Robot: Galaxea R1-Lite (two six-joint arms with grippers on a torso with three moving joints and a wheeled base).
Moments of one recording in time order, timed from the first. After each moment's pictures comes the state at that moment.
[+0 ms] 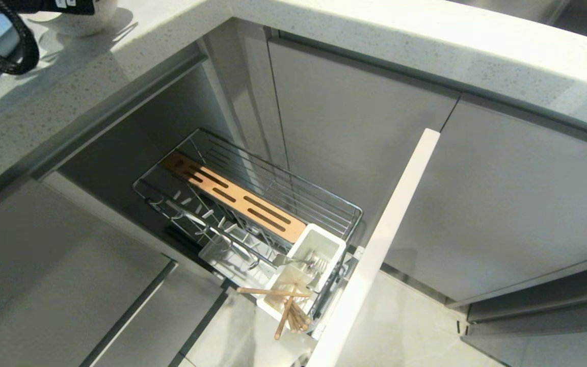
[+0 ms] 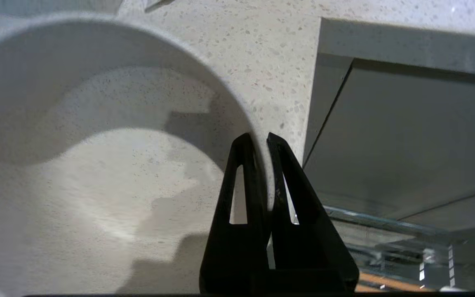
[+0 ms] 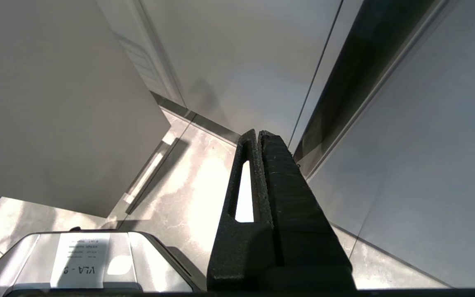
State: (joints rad) left arm -0.31 1.56 -1.97 0.40 0.02 0.27; right arm 0.00 0.00 0.00 0.00 -0.01 0.03
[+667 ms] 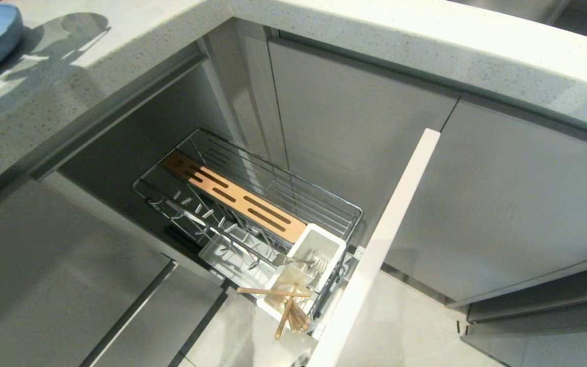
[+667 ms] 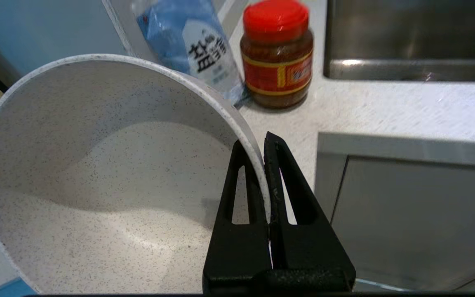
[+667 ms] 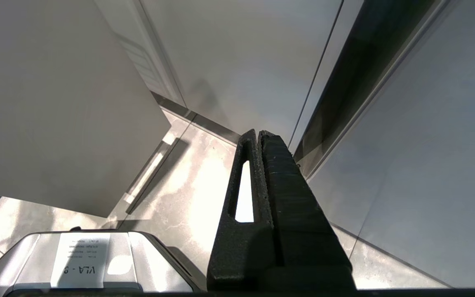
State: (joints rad) left arm -0.33 1.45 -1.97 0.21 0.00 0.36; right arm 0.00 0.00 0.00 0.00 0.00 0.03
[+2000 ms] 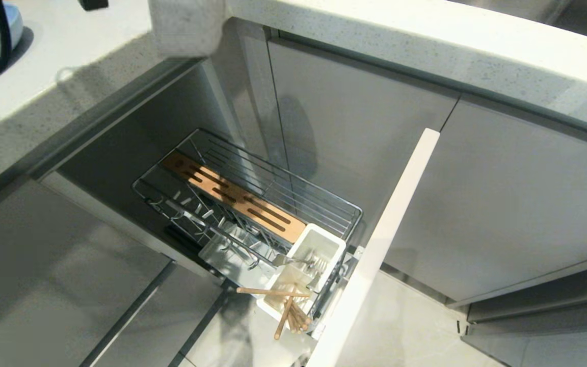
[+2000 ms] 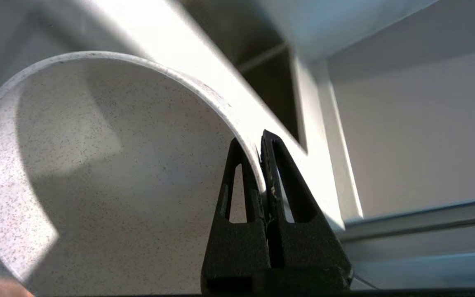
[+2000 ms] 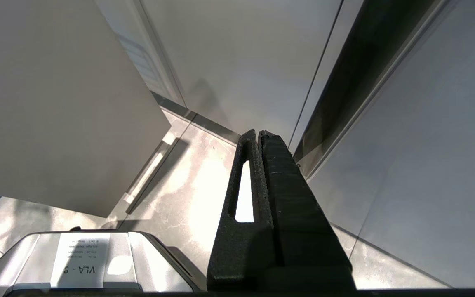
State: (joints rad) left arm -0.77 1.41 -1.68 0.09 0.02 -0.58; right arm 0.00 0.00 0.00 0.00 0.00 0.03
